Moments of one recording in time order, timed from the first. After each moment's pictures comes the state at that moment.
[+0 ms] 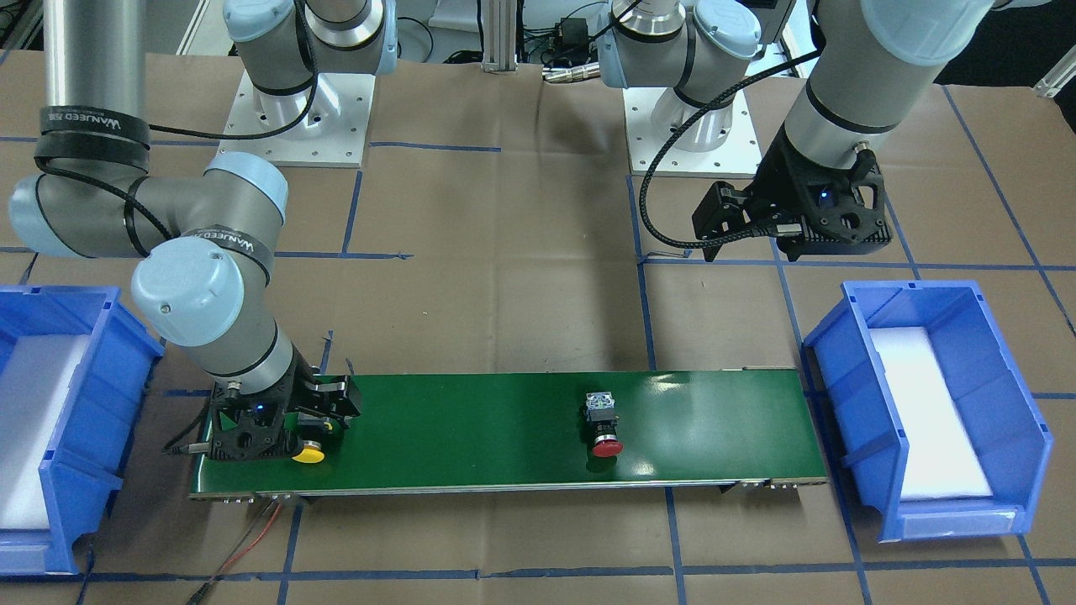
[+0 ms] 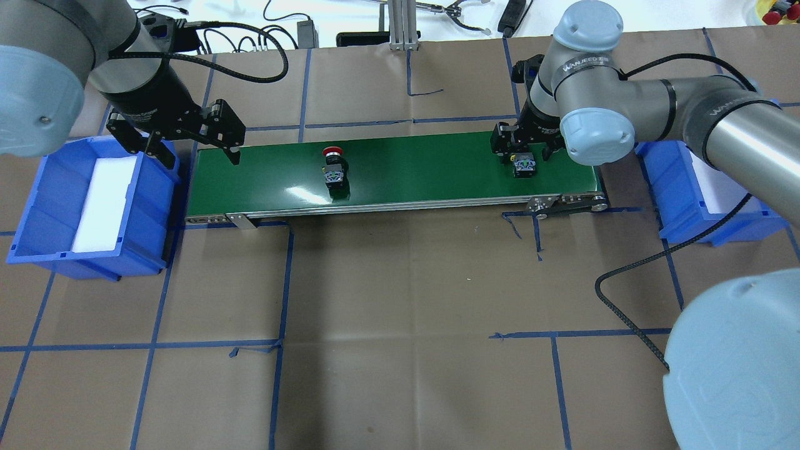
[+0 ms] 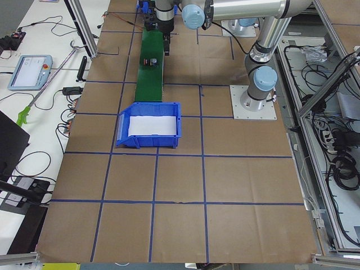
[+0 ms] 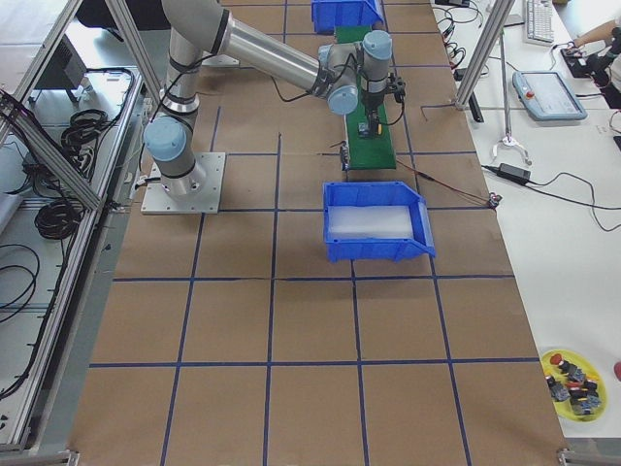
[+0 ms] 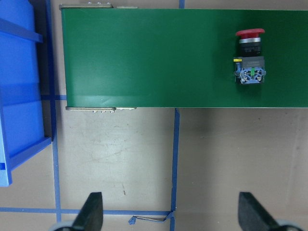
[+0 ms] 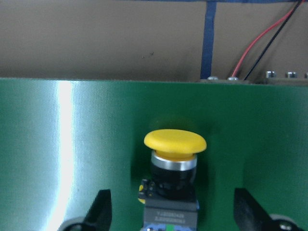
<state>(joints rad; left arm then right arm) -1.50 -1.61 -1.62 -1.51 1.57 0.04 1.58 -1.13 1.67 -2.16 -1.51 -0.05</state>
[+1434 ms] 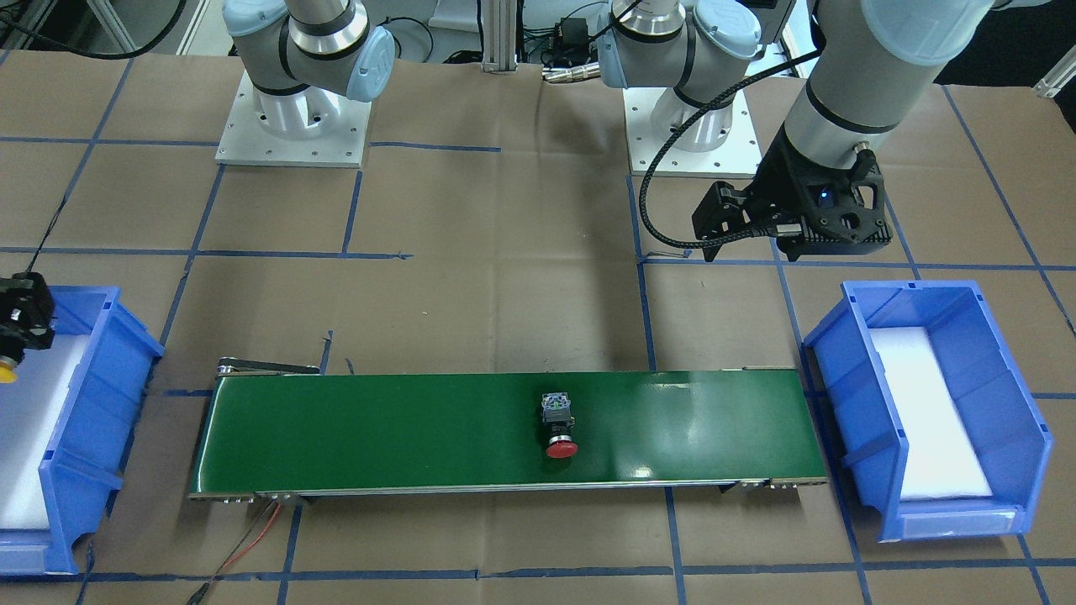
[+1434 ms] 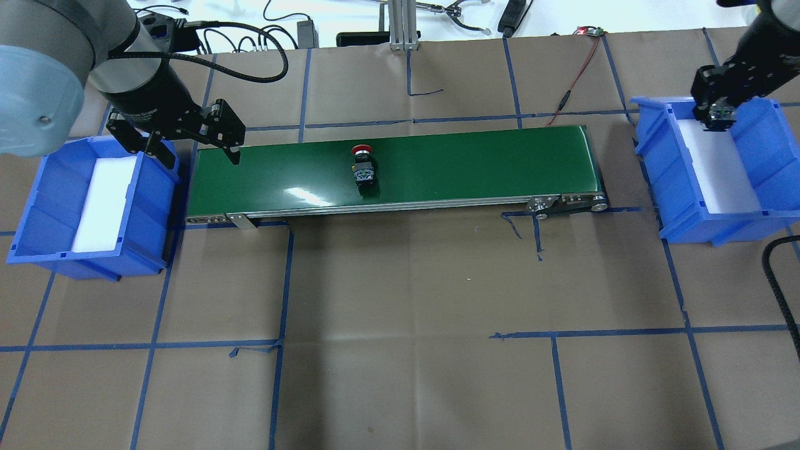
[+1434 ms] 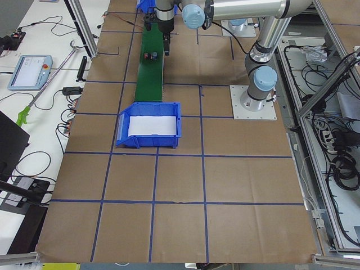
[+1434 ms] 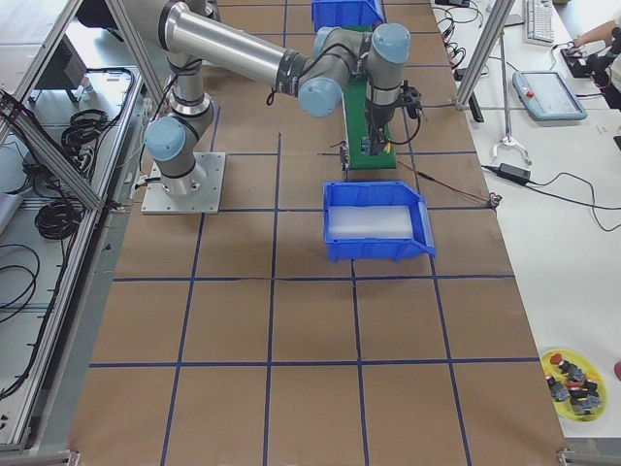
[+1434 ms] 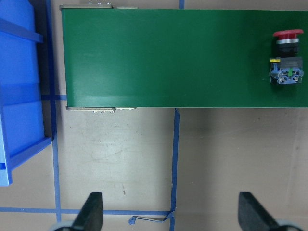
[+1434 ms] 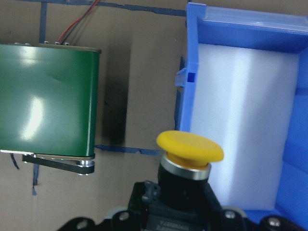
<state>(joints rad) -1.50 -1.61 -1.62 -1.51 1.57 0.04 1.14 -1.34 1.52 -1.77 -1.53 -0.57</state>
